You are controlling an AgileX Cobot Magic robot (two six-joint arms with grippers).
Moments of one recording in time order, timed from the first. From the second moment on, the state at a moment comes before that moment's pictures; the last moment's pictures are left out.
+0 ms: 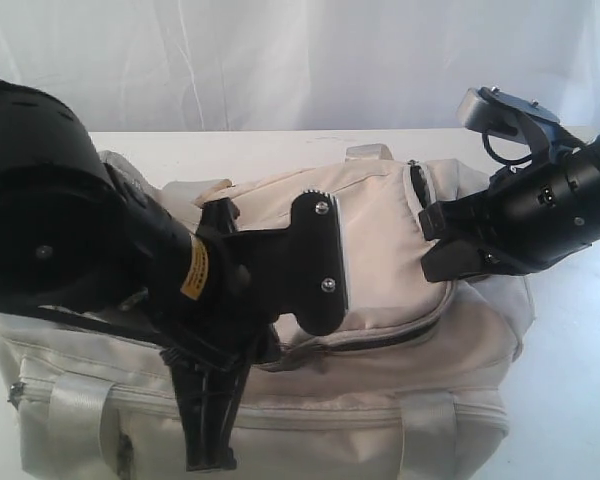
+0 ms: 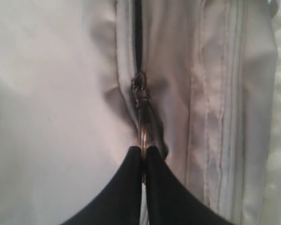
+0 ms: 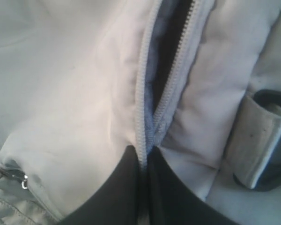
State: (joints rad) left arm -0.90 1.42 -1.04 0.13 0.75 0.48; right arm 0.04 1.38 -0.93 0.67 0.87 -0.48
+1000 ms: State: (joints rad) left arm -0.90 0.94 -0.81 0.55 1.21 0.04; right arm 0.04 1.38 -0.93 0.67 0.87 -0.48
